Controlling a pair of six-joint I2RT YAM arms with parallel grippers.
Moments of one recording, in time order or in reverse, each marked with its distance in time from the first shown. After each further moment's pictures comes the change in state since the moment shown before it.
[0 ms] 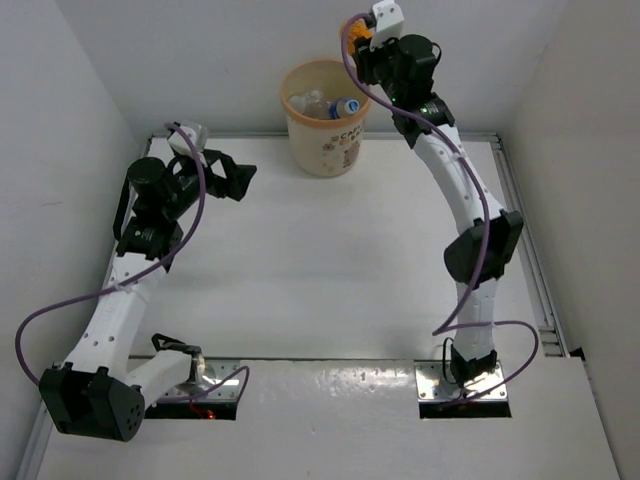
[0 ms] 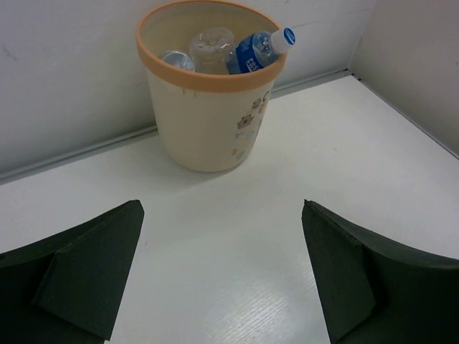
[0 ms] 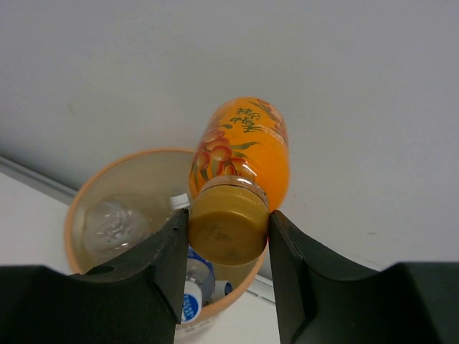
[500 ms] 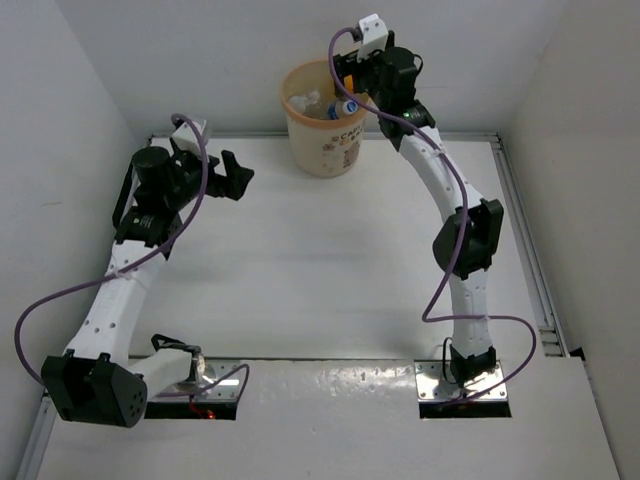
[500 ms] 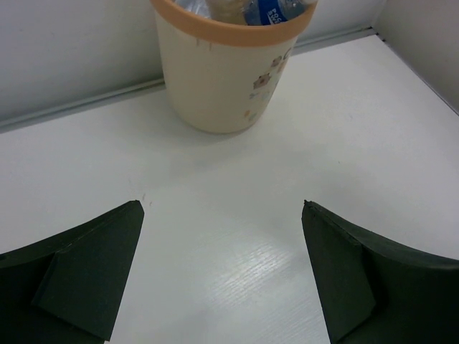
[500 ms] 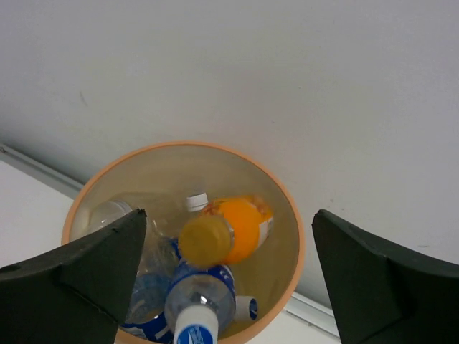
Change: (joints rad) left arm 0.018 0.067 0.074 -0.173 -0.023 0.030; right arm -0.010 0.179 0.024 0.144 -0.053 0.037
